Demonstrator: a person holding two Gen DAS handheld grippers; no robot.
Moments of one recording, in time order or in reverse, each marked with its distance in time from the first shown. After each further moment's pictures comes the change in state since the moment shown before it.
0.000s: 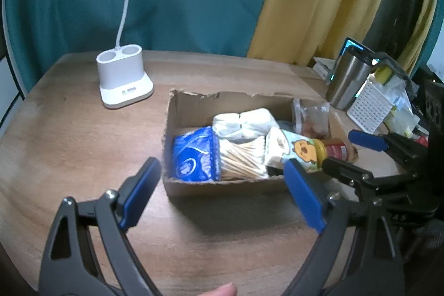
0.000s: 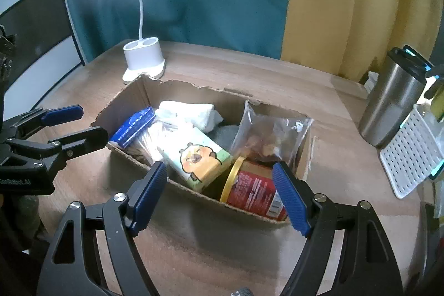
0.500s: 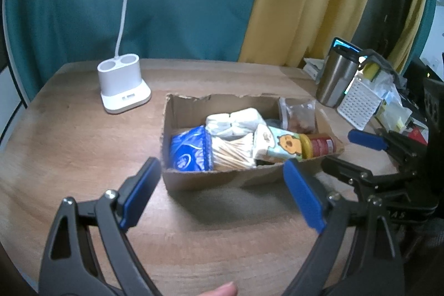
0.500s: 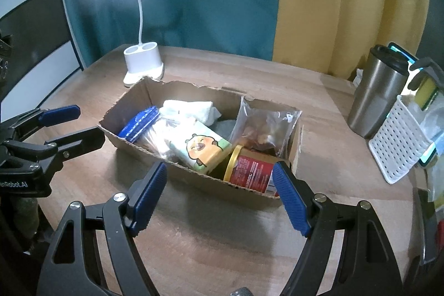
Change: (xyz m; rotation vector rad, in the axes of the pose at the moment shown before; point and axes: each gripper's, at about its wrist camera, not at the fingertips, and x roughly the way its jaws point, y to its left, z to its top) left arm -0.027 -0.007 -0.006 0.038 -0.027 -0.013; right arm -0.026 0.008 -0.010 0.025 -0.023 -0.032
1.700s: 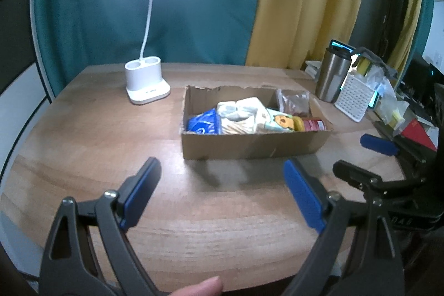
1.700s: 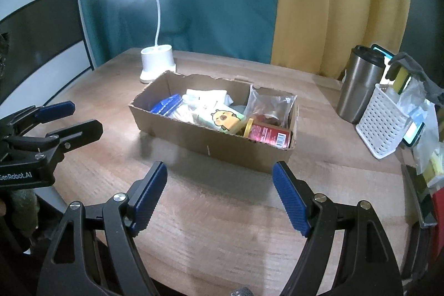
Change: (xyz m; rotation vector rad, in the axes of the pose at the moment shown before) left arm -0.062 -0.007 -0.043 0.008 -0.060 0.066; right arm -0.056 0.031 -0.043 0.002 -0.054 -0.029
